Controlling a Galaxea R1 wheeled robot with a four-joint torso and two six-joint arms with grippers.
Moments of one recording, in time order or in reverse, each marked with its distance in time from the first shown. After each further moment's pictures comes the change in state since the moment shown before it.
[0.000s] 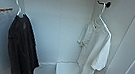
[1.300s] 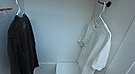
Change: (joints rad) left arm -0.339 -0.080 0.262 0.000 0.161 -0.063; right arm 0.004 0.000 -0.022 0.001 0.030 0.002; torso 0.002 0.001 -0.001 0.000
